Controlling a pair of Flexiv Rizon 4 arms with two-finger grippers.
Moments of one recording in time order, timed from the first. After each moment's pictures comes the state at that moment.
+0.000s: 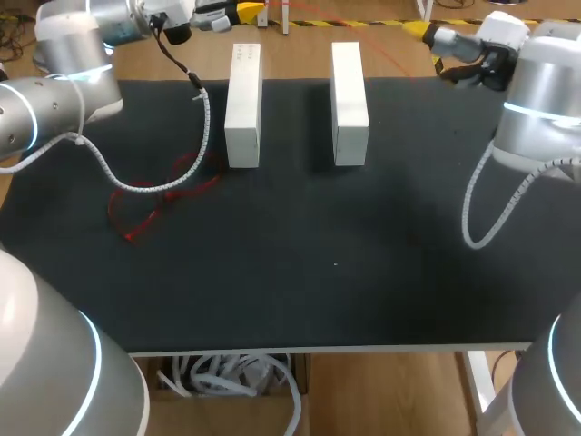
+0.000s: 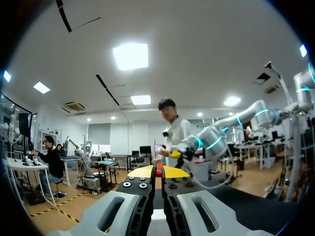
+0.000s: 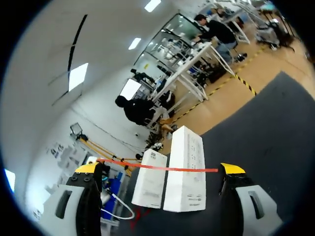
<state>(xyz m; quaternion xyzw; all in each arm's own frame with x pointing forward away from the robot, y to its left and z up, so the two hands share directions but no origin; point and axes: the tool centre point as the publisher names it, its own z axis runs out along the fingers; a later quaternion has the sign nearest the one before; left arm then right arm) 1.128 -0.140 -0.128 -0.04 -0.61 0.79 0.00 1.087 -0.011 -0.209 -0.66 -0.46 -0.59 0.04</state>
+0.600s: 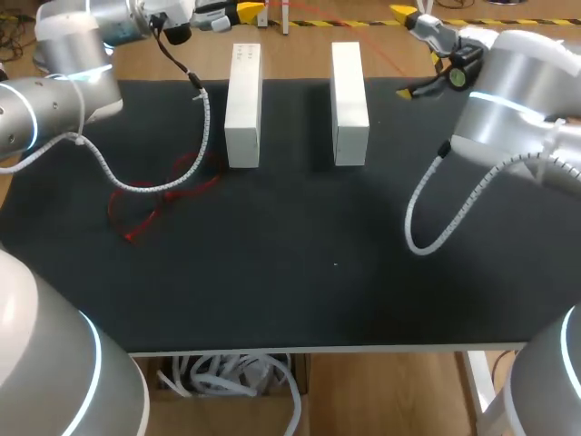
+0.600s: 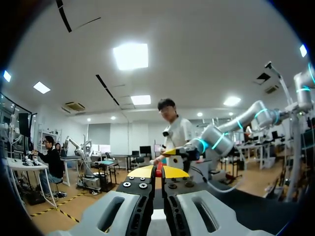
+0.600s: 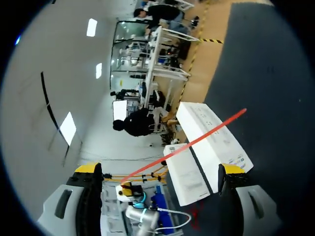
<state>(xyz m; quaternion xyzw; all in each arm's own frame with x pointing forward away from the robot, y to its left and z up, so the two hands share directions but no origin) 1.128 -0.140 -0.128 -0.04 -0.61 0.79 0.00 1.087 0.040 -0.209 -0.76 -0.25 -0.56 0.21</state>
